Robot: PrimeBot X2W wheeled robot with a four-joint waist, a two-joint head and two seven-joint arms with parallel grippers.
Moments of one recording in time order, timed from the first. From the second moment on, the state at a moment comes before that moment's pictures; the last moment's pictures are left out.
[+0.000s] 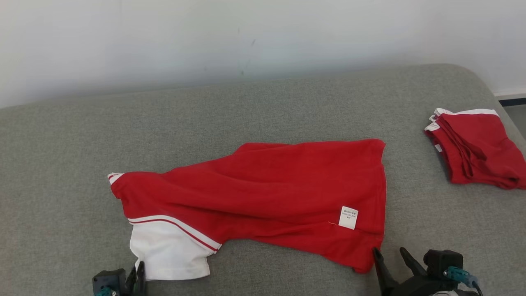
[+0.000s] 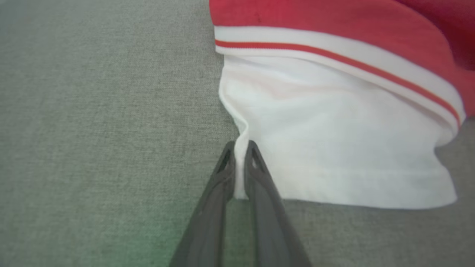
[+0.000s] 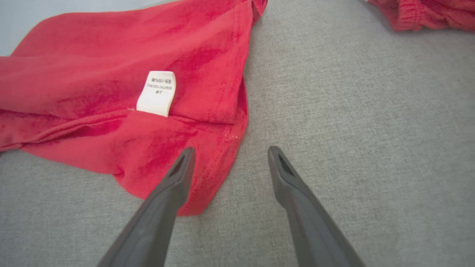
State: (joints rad) left arm -0.17 0.11 -0.07 0.63 -0.23 -0.02 -0.07; right arm 0.01 -0.05 -0.07 0.25 0.18 0.13 0.11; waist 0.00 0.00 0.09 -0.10
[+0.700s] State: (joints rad) left arm -0.17 0.11 -0.09 0.60 -0.25 -0.01 -0.11; right arm -0.11 -0.05 -0.11 0.34 0.14 0.13 0.28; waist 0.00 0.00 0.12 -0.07
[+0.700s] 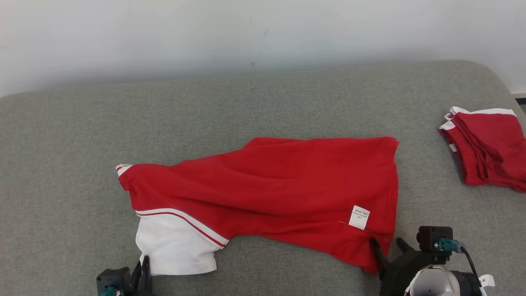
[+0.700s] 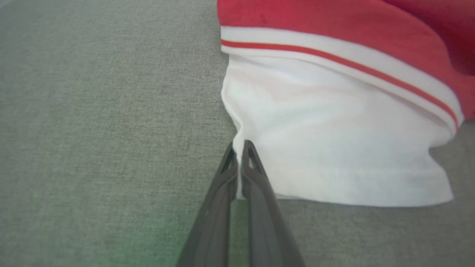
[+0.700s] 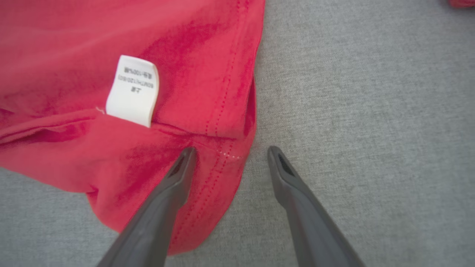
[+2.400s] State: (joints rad) left arm -0.50 0.18 0.08 -0.20 -0.78 -0.06 0.05; right arm -0.36 -0.05 -0.13 -0.26 0.36 0.13 0.25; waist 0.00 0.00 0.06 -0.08
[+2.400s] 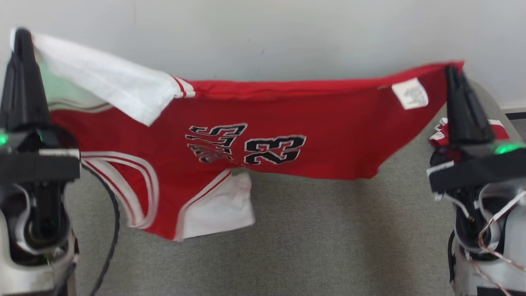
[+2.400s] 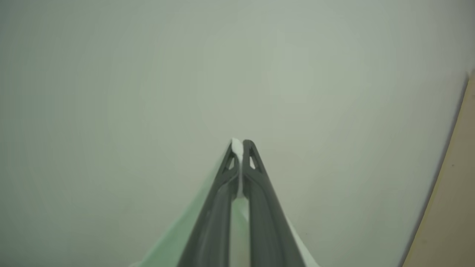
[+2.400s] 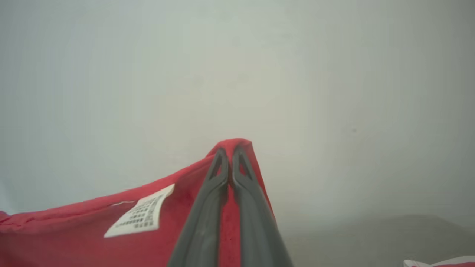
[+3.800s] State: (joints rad) left arm -1.16 0.24 -0.09 0.27 -0.72 -0.12 0.01; right arm -0.84 -0.23 -0.03 0.05 0.24 0.13 0.27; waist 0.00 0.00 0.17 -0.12
